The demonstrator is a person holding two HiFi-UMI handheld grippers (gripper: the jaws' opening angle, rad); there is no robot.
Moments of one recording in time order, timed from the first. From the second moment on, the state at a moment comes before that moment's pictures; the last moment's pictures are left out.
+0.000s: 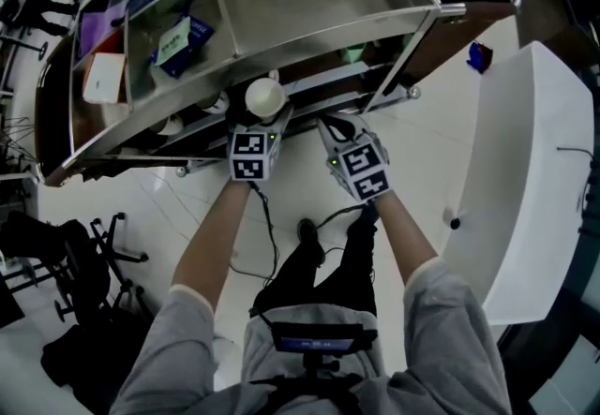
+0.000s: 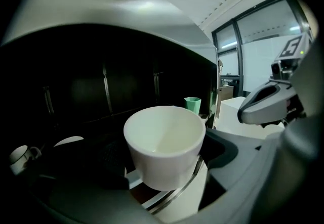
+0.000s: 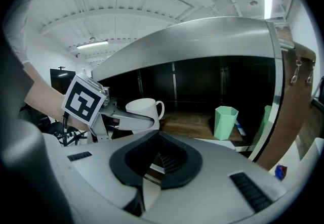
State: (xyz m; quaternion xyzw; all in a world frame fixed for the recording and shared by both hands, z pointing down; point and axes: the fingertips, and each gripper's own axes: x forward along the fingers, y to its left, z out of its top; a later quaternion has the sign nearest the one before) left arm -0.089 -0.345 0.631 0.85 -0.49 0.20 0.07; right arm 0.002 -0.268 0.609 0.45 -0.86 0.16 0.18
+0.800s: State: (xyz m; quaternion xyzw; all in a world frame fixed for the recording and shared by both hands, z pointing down) left arm -0.076 -0.426 0.659 0.85 -0.50 0.19 0.04; right arm -0.005 -0.339 0.655 0.48 -0.85 0.16 0.17
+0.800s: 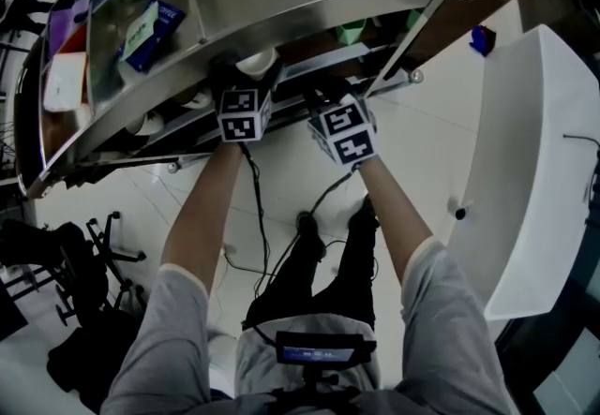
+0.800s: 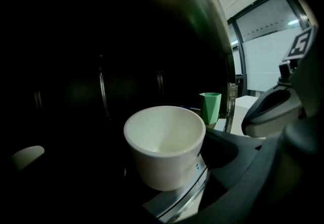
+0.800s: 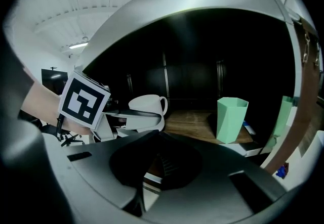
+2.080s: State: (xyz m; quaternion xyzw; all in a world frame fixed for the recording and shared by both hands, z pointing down) left arm -0.104 -0.355 0.626 0.83 -0.51 0.19 0.10; right arm 0.005 -0.297 0.617 0.48 -0.84 0.17 0.18
